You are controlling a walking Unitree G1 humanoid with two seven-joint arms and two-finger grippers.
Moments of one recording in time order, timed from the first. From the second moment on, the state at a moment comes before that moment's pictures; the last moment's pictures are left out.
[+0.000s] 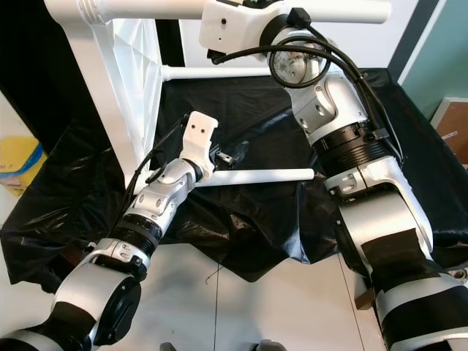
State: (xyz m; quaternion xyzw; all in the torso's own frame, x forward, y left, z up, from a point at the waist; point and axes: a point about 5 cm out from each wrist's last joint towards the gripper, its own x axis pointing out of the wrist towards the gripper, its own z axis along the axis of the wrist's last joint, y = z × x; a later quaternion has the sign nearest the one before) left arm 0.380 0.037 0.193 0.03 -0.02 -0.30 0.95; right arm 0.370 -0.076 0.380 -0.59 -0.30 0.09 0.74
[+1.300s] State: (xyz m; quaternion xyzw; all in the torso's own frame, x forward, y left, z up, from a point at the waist) left arm 0.410 0.063 0.281 0.01 -0.14 -0.11 0.98; right arm 0.330 -0.201 0.302 -0.06 -0.17 -0.04 0.98
